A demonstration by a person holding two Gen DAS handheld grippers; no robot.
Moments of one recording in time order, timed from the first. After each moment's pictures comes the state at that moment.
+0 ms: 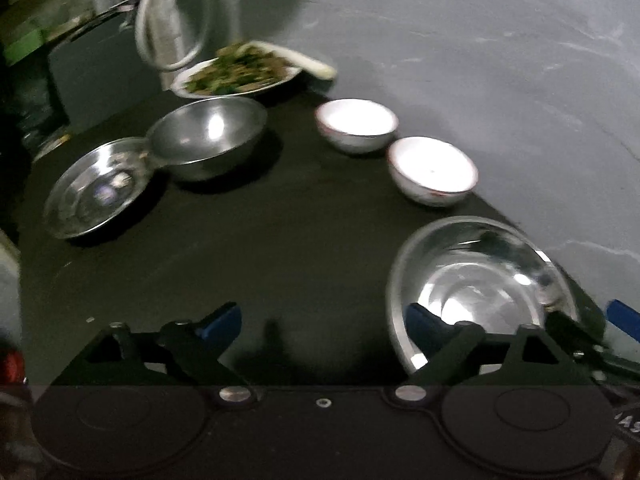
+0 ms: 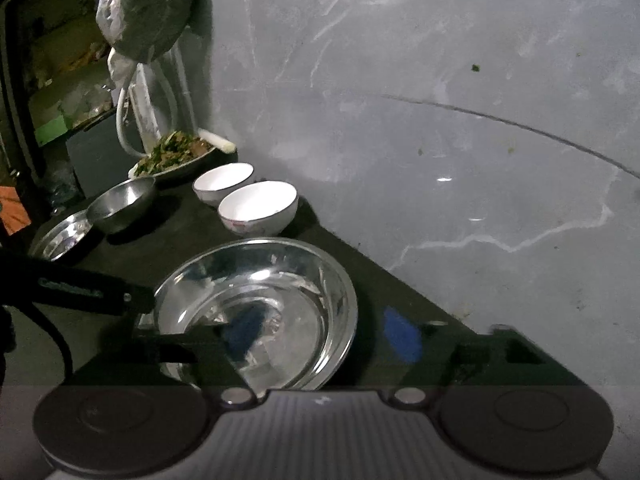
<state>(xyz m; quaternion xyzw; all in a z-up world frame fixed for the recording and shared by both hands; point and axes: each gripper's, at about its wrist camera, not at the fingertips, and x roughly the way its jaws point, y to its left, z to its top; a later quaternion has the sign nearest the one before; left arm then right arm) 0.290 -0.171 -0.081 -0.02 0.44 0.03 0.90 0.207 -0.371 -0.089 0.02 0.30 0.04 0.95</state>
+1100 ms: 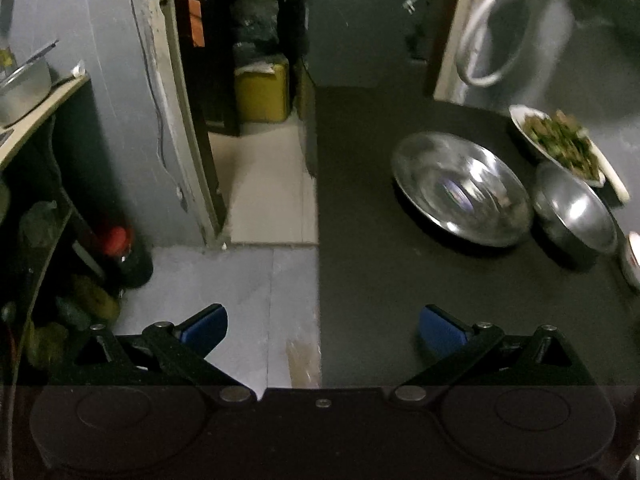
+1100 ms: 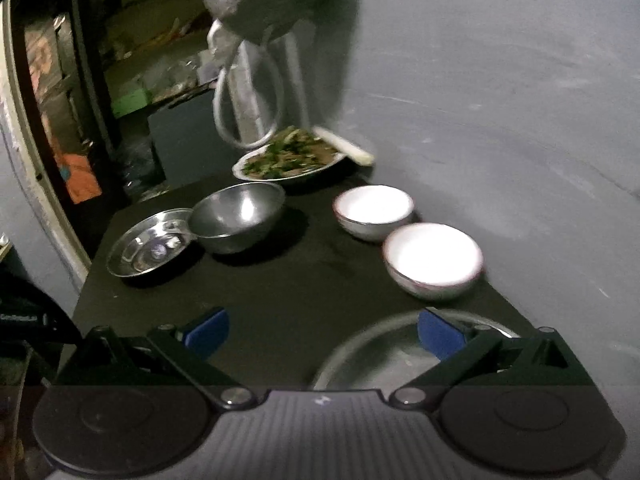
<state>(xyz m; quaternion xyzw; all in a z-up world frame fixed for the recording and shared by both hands) 0.223 0.070 -0.076 -0.17 0.40 0.30 0.85 0.279 -0.237 -0.063 -0.03 0.32 0.18 0.93</state>
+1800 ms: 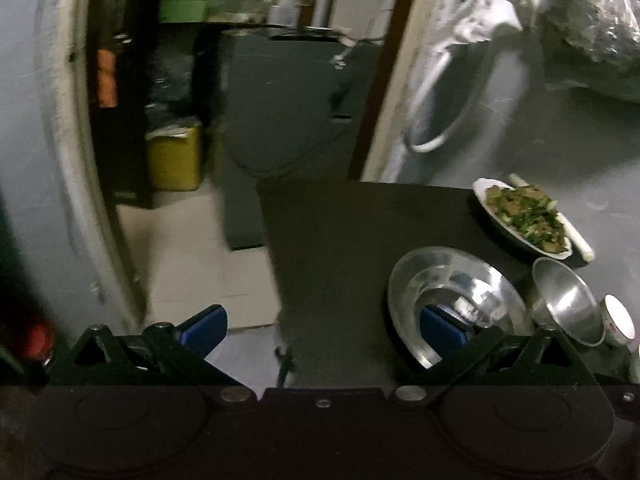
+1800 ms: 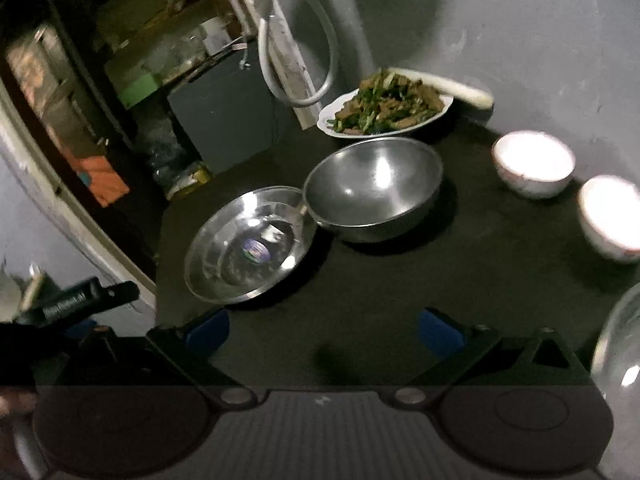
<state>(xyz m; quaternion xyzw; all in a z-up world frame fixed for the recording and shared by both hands) 0.304 0.174 -0.079 -0.15 0.32 0.16 0.92 0.311 -0.098 -0.086 0.09 0.41 0.19 0.89</state>
